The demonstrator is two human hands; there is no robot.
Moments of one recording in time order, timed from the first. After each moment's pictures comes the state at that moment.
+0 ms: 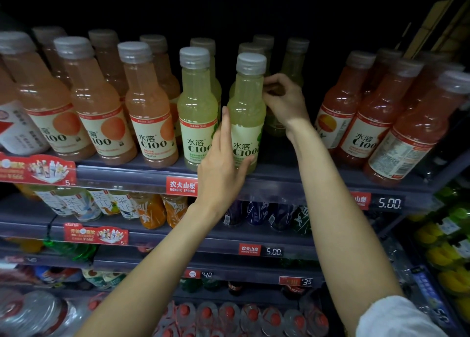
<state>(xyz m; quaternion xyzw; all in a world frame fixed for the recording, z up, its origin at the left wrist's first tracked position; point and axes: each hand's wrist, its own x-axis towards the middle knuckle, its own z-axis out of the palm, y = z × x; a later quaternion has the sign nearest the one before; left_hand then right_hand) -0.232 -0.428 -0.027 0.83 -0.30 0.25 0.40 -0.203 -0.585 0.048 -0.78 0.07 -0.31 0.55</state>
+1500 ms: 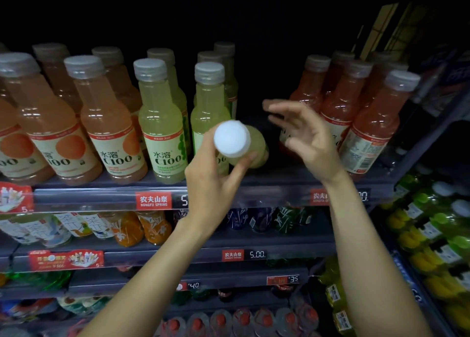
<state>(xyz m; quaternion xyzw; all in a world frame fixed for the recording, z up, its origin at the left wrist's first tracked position) -0.259 -0.449 -0.006 0.69 -0.35 0.26 0.58 -0.311 -0.620 0.035 -0.81 -0.15 -0.30 0.48</state>
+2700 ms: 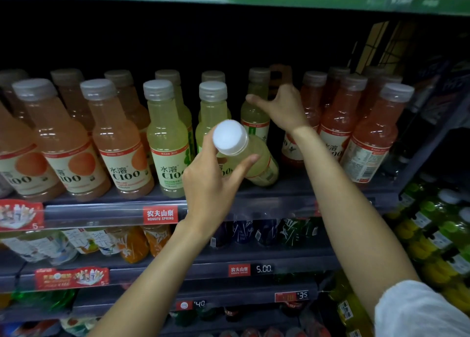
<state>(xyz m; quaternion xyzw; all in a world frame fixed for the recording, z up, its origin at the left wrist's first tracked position) -0.254 -0.443 0.014 0.74 -0.32 0.29 0.52 -0.219 -0.633 0.080 -0.87 0.13 -0.33 0.35</state>
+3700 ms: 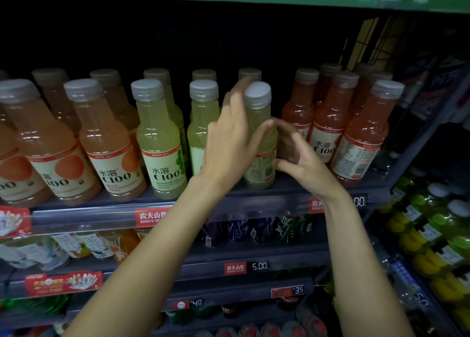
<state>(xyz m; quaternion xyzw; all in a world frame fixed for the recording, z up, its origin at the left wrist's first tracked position) -0.237 -0.486 0.059 0.75 -0.42 0.31 0.40 -0.324 -0.623 0.025 -0.82 -0.01 -0.19 0.54</state>
